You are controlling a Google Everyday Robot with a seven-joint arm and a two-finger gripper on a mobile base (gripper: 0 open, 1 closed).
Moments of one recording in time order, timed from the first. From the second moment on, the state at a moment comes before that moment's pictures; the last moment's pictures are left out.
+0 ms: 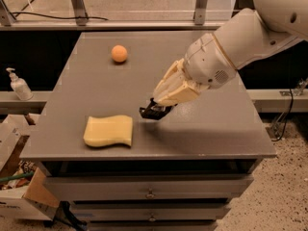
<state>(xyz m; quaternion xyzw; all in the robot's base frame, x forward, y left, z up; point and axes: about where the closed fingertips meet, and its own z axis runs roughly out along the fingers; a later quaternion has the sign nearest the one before) 0.466 -0.026 0.921 -0.71 0.58 0.25 0.31</state>
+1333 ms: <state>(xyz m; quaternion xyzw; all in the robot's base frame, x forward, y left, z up) 0.442 0.000 0.865 -0.73 0.55 0.32 0.23</state>
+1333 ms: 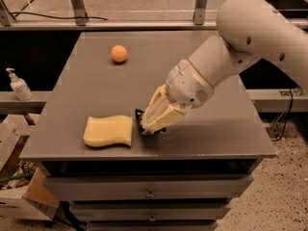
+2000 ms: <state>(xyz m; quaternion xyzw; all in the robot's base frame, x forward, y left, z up) 0.439 0.001 0.861 -0.74 0.55 0.33 0.22</state>
